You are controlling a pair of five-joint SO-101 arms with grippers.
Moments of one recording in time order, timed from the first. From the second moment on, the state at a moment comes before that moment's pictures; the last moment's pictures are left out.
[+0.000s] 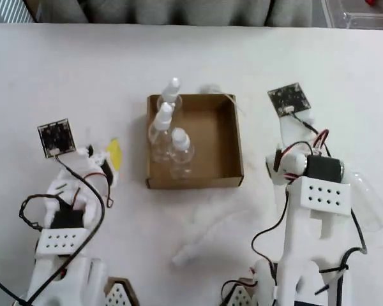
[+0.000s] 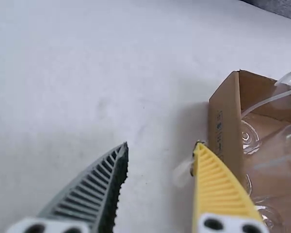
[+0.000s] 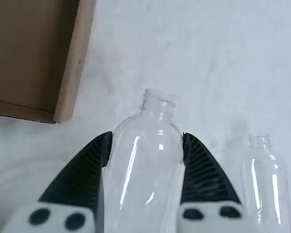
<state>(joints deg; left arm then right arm) -8.2 -56.2 83.5 16.5 16.2 7.8 -36.3 39.9 66.3 28.5</state>
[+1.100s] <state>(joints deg) -8.2 -56.2 83.5 16.5 16.2 8.4 -17.8 31.8 71.4 27.3</state>
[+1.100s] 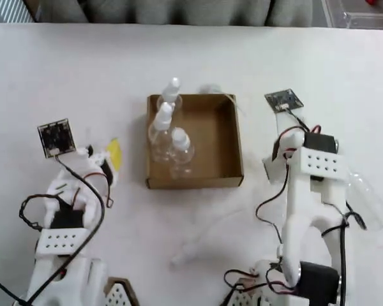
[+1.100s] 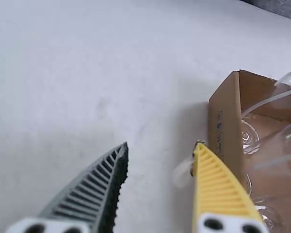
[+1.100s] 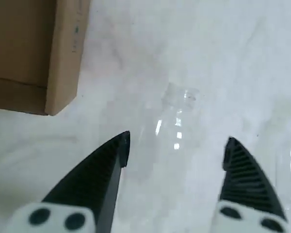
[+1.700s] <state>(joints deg) -8.2 -56.2 83.5 16.5 16.2 3.3 -17.4 6.9 88.4 27.6</state>
